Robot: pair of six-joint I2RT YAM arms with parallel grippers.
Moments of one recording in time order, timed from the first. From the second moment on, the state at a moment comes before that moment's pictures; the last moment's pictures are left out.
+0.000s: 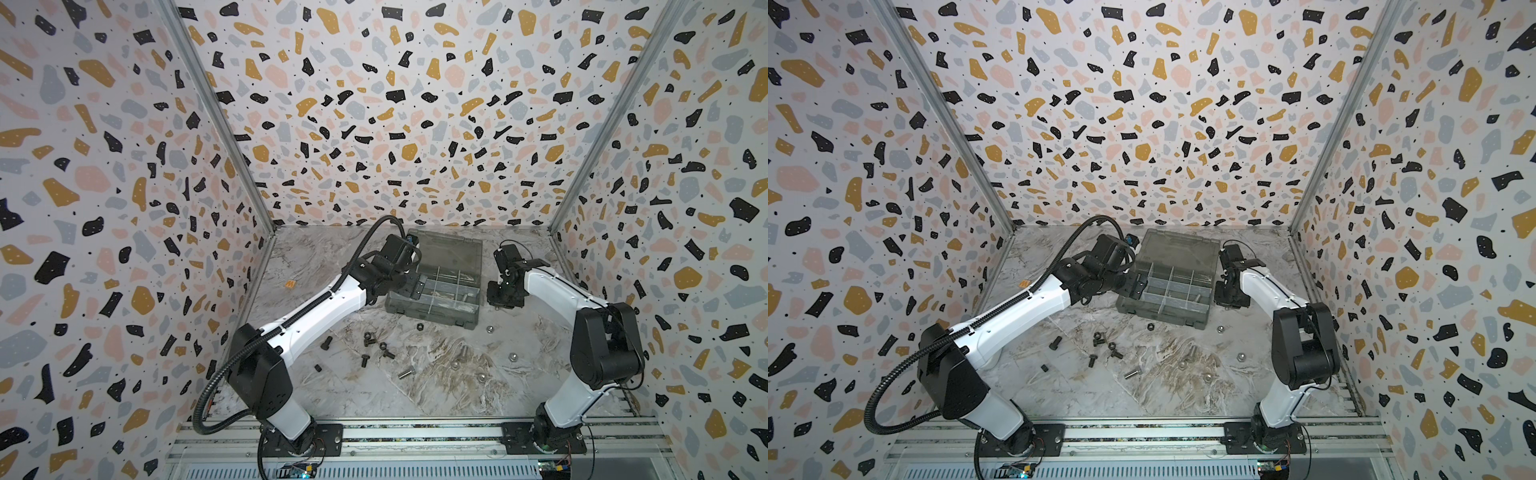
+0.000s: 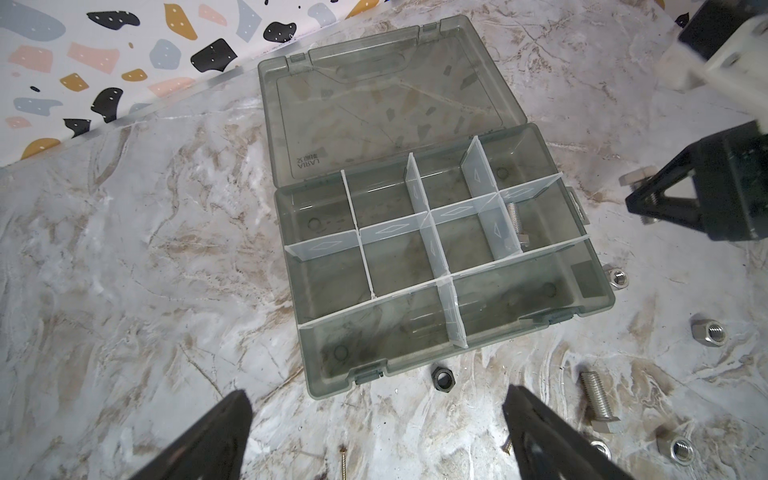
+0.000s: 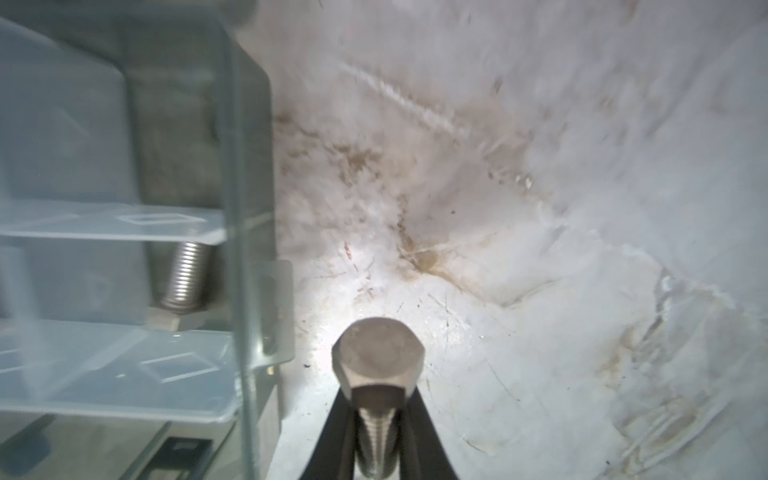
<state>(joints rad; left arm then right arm) -0.70 1.60 1.46 -0.70 -0.12 -0.14 0.23 1.69 1.26 -0.84 0.06 0.37</state>
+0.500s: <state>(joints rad) -0.70 1.55 1.40 -0.69 -0.04 -0.14 0.33 1.79 1.44 -0.86 -0.01 0.38</state>
